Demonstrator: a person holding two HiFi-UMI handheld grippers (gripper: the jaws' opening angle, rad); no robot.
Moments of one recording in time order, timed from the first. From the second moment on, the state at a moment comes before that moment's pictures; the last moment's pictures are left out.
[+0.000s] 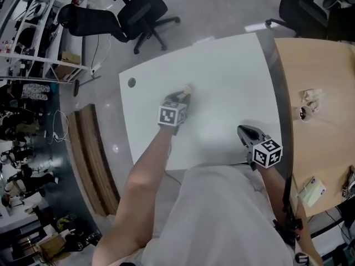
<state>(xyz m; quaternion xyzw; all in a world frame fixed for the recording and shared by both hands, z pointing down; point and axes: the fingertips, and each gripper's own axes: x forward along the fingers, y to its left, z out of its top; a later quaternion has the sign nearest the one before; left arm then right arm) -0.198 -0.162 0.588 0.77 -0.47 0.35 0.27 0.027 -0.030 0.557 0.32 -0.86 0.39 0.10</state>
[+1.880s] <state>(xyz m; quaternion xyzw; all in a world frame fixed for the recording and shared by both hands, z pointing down) -0.082 -0.051 0.485 0.84 -0.44 0.19 0.25 0.064 -0.033 0.557 0.32 -0.87 0.37 0.09</state>
